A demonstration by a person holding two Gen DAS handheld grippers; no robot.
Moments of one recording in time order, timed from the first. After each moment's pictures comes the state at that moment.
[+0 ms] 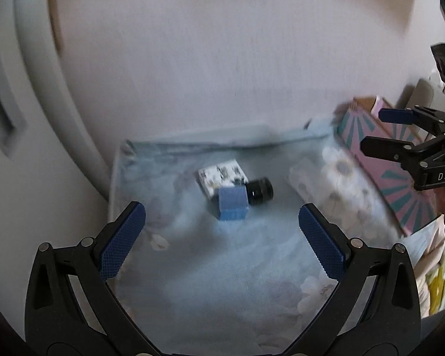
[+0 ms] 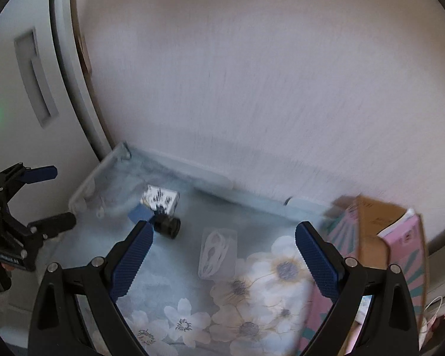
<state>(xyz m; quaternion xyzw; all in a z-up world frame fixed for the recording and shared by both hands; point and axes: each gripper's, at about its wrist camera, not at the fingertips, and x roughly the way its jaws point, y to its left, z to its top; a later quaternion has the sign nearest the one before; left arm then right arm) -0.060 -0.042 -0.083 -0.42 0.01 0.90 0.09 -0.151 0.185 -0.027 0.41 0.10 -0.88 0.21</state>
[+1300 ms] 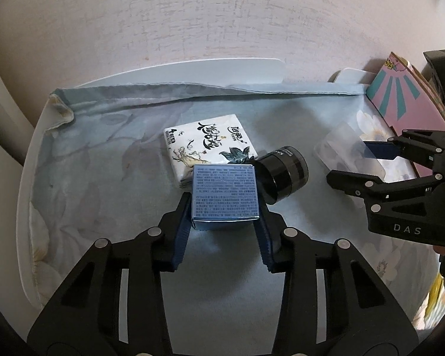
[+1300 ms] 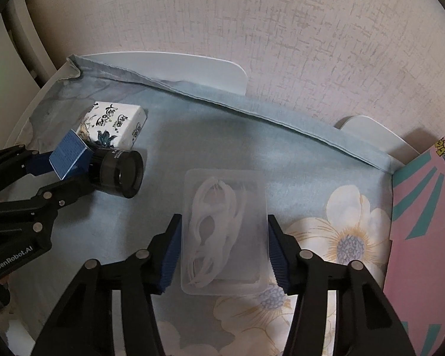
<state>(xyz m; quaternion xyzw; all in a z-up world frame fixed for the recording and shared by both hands) -0.137 -0.014 -0.196 -0.49 0.00 0.86 0.10 -0.204 0.151 -0.161 0.54 0.13 -0.82 0.16</state>
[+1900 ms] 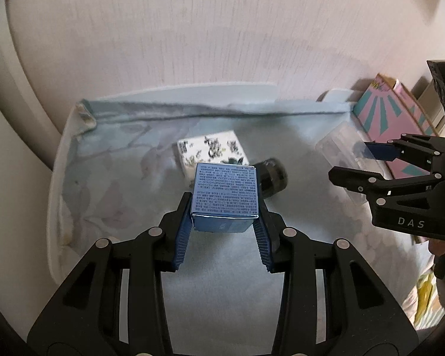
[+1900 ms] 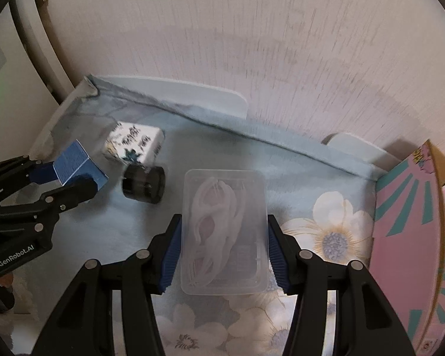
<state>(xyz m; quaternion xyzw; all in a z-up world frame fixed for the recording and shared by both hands) -0.122 -0.018 -0.155 -0.48 -0.02 0.87 0.10 -0.190 0.154 -0.114 0.52 0.12 -0.83 0.17</state>
